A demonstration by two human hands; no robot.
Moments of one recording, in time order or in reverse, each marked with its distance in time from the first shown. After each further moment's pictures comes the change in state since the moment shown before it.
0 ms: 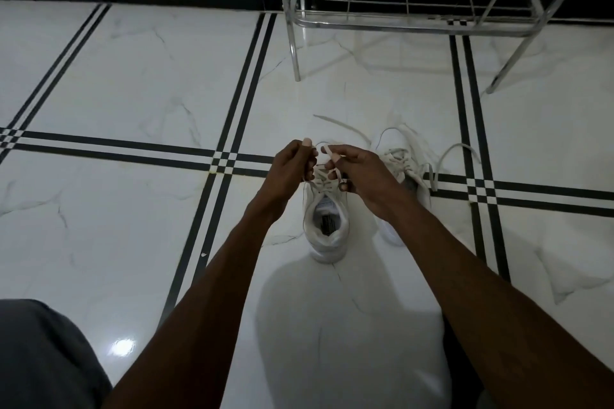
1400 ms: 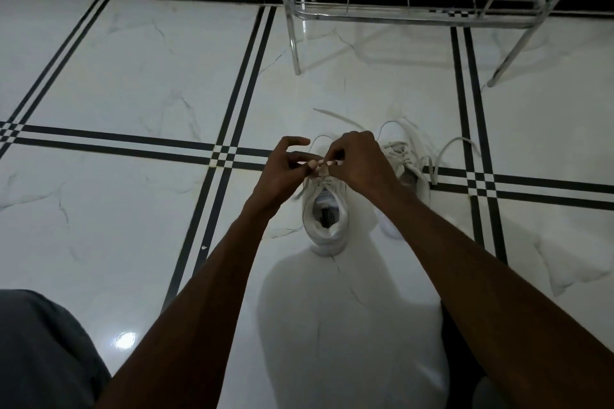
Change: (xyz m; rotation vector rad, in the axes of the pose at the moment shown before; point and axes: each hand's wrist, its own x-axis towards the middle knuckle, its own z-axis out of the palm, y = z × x) left_hand -0.004 -0.020 -0.014 0.081 -0.022 0.052; right_hand 0.008 -0.008 0.002 -0.944 0.112 -0.470
